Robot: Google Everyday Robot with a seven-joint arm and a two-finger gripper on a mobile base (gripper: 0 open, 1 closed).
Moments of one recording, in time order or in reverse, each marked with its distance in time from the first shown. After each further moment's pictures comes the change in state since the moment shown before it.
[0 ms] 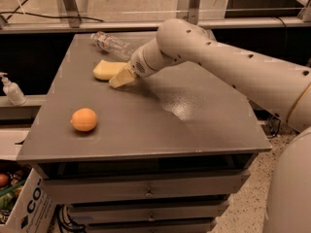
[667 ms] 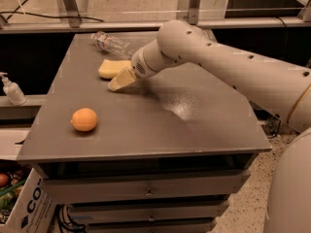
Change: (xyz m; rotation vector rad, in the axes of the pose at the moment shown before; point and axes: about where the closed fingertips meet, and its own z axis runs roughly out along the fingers) arm 0.003 -0.001 0.001 0.002 -0.001 0.001
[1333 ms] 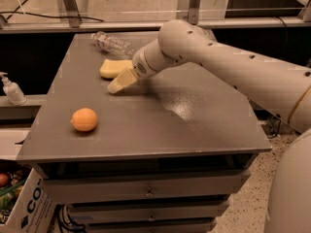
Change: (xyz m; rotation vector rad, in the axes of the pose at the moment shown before) arm 0.000 -0.003 -0.003 0.007 -0.002 0.002
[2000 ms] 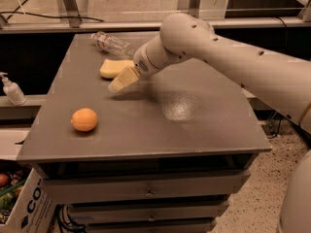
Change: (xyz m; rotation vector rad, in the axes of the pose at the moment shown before) arm -0.002 0.009 -0.022 0.002 0.029 -0.002
